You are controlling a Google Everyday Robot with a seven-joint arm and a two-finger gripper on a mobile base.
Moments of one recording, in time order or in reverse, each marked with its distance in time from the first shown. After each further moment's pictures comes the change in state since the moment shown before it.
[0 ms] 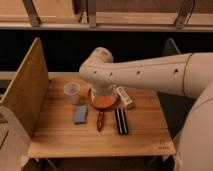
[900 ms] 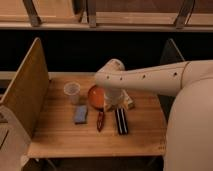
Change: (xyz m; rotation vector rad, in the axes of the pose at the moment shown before) arm 0.025 -0.023 0.056 0.011 0.141 0.117
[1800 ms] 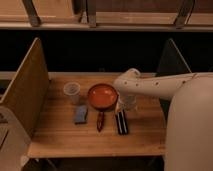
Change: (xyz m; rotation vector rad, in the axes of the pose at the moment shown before) arm -0.014 -0.055 0.081 -0.060 0.040 0.070
